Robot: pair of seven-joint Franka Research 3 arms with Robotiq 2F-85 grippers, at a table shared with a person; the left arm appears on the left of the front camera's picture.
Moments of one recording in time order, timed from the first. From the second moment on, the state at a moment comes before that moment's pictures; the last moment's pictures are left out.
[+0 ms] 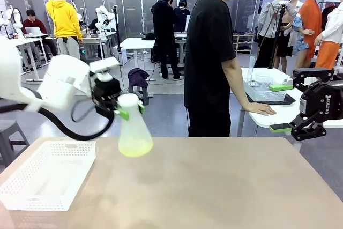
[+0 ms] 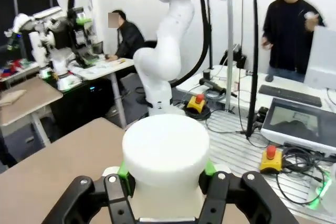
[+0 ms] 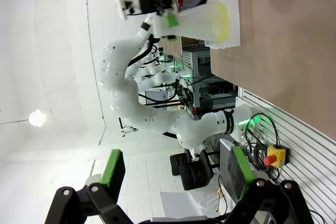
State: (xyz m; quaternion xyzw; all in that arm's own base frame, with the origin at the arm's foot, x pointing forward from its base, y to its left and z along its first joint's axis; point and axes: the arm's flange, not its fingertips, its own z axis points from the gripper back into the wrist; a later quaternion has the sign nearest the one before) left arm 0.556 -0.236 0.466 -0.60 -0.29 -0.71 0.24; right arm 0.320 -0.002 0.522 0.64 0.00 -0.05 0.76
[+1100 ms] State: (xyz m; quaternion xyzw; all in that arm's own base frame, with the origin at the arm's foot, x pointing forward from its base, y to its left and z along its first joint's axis) left arm 0.535 0.106 0.461 -0.52 -0.44 -0.58 0.44; right arm 0.321 -0.003 0.521 0.64 0.00 -0.05 0.76
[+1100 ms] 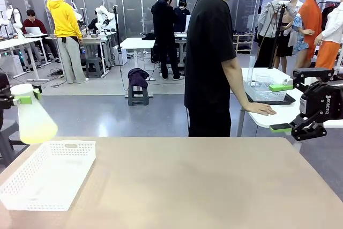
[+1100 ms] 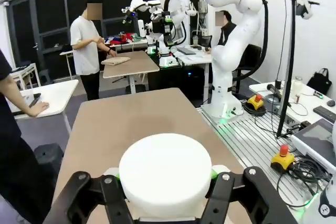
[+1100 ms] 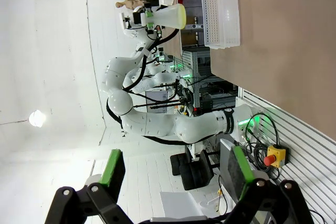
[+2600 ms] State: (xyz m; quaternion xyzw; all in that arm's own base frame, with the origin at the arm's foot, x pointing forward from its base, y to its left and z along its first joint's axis) left arm 0.543 0.073 0.296 -0.53 -0.39 -0.60 0.45; right arm 0.321 -0.003 0.521 0.64 0.01 -0.05 0.76
